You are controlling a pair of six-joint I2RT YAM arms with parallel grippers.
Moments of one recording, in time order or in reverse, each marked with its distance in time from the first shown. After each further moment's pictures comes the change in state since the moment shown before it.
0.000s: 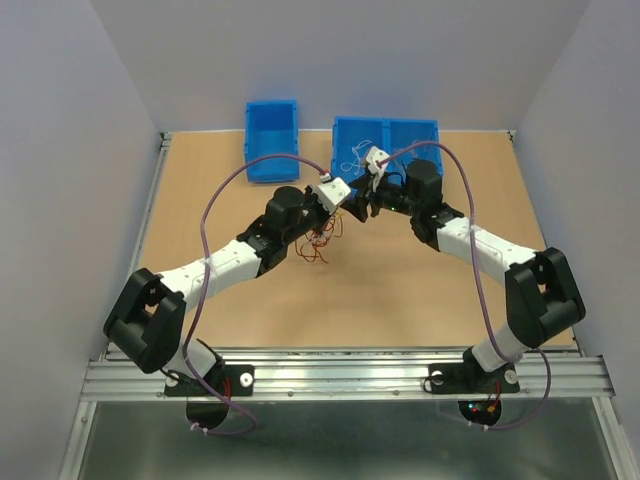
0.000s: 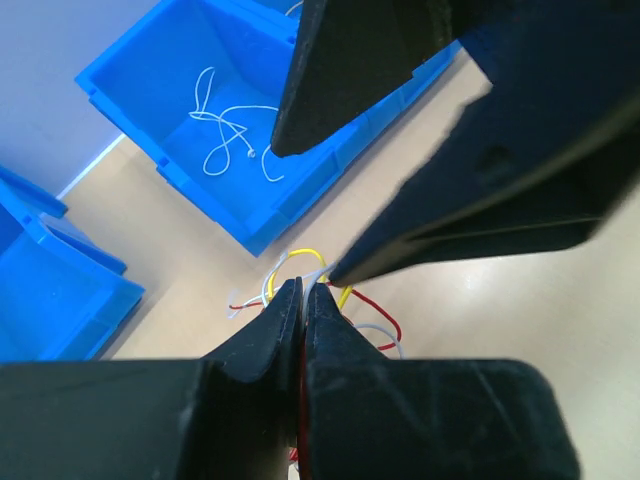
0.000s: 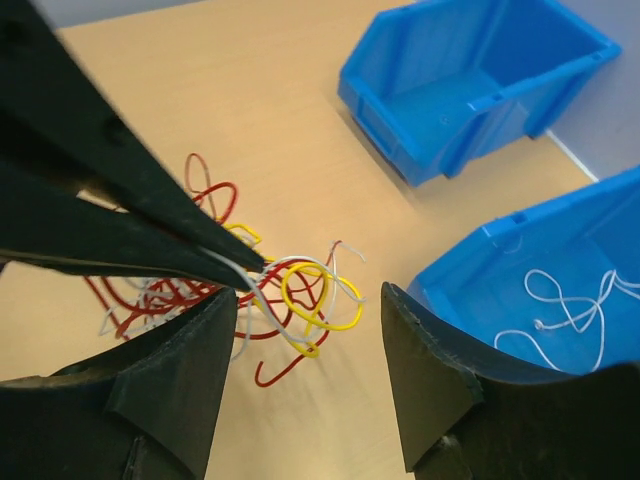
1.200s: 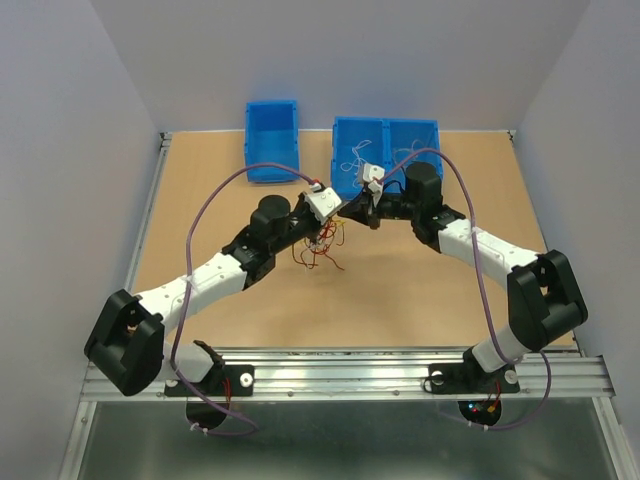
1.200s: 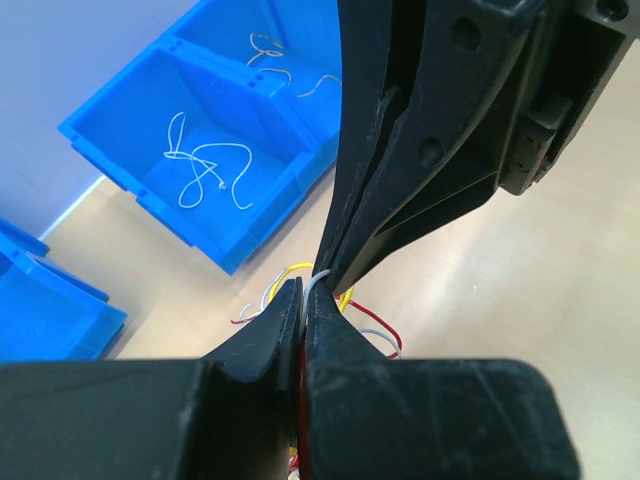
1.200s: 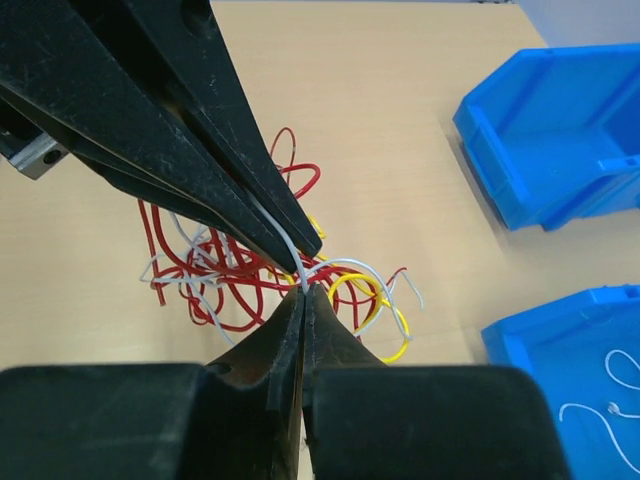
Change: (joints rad) left arm 0.000 -0.136 -0.086 0.015 0.111 -0.004; right arm 0.000 -0.027 -0.020 -0.085 -0.290 -0.148
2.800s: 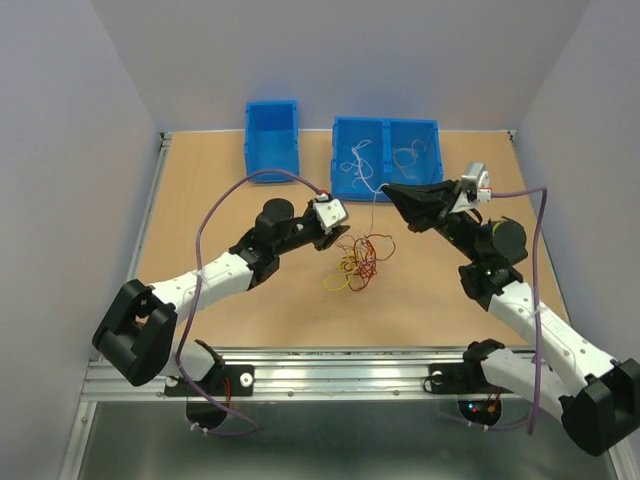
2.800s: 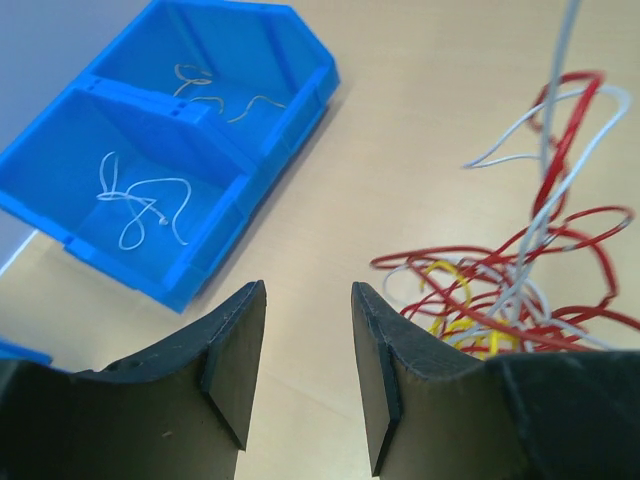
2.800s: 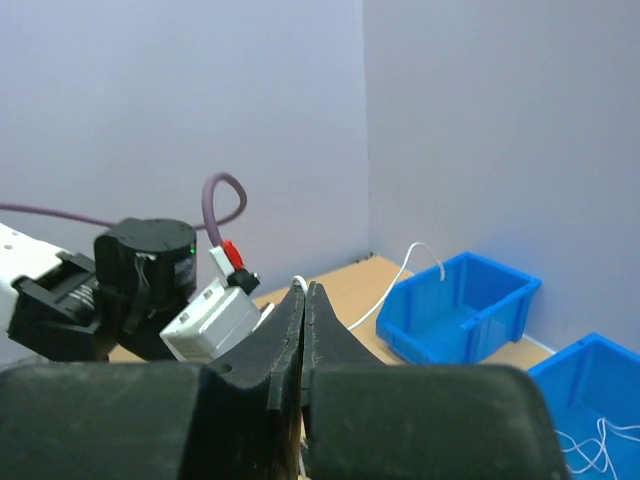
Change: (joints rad) left arm 0.000 0.052 -0.039 0.101 0.149 0.032; right arm -0.001 -0.578 -0.305 0.504 0.428 0.644
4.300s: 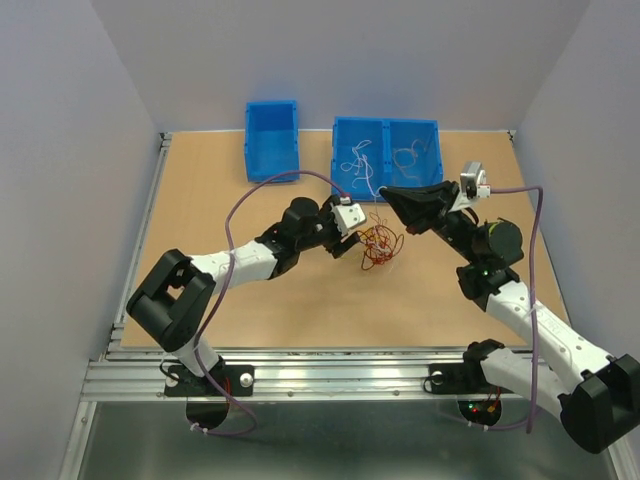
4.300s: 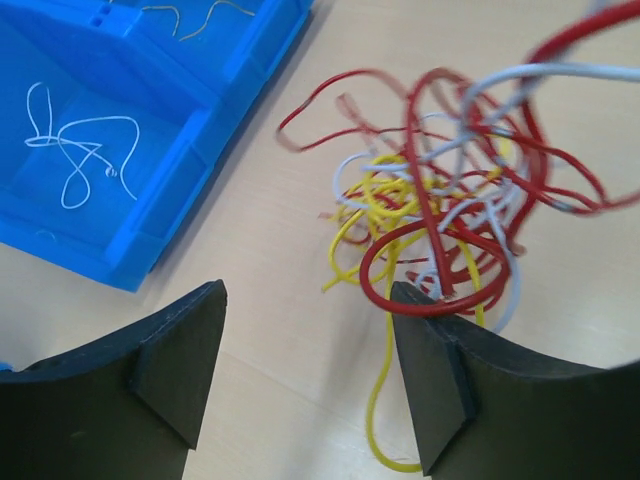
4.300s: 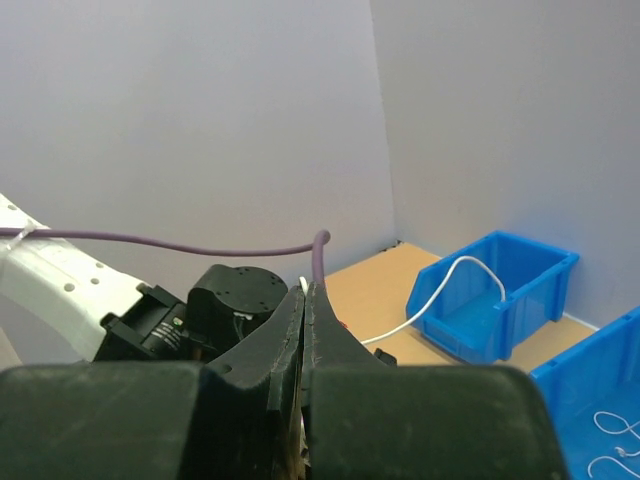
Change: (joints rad) left arm -0.033 0.222 0.082 -0.033 -0.037 0.058; right arm 0.000 -0.006 -0.039 0.040 0.011 0.110
